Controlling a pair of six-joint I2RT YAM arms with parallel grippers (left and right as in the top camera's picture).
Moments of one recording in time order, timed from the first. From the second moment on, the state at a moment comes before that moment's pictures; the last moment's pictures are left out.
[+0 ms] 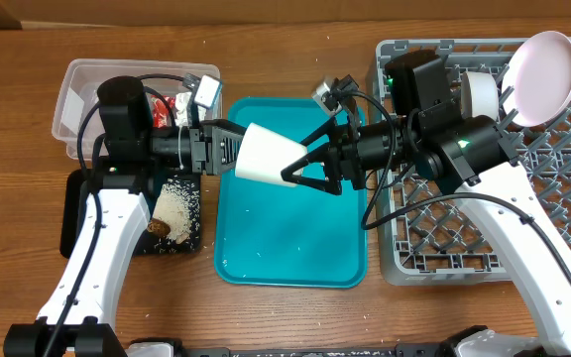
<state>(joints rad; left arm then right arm) -0.02 1.44 1.01 0.06 1.54 -0.62 0.41 1.48 1.47 -0.79 -1.07 -0.02</state>
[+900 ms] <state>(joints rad) -0.02 1.44 1.01 0.06 1.53 -0.63 -0.10 1.34 1.41 -1.39 -0.16 0.31</state>
